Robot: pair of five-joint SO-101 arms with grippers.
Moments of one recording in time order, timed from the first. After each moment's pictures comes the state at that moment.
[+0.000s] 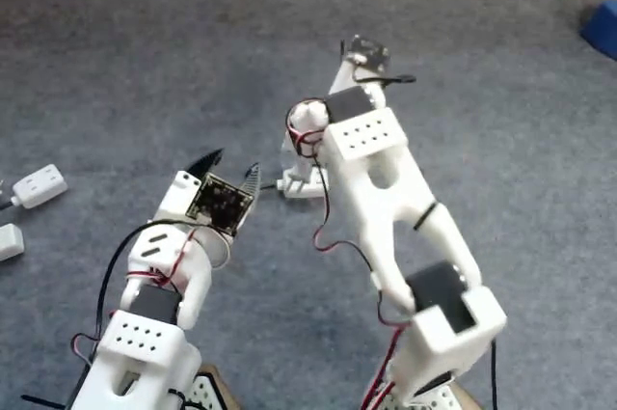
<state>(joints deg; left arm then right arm) 7.3 -69.8 90.7 4.4 -20.7 -30.7 6.8 -6.4 76.9 -40.5</state>
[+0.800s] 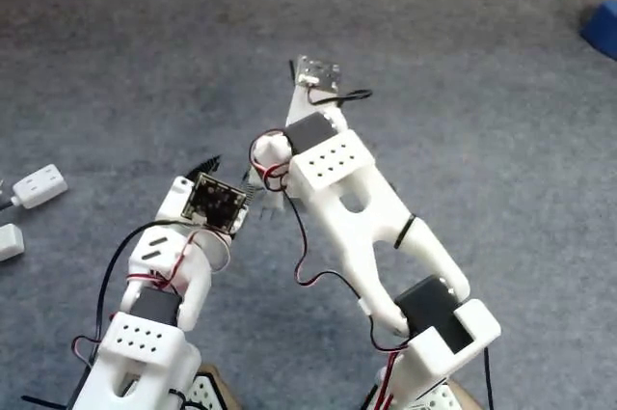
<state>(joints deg) 7.9 -69.8 92.4 4.4 -16.2 -39.8 5.6 0.1 73.5 -39.4</state>
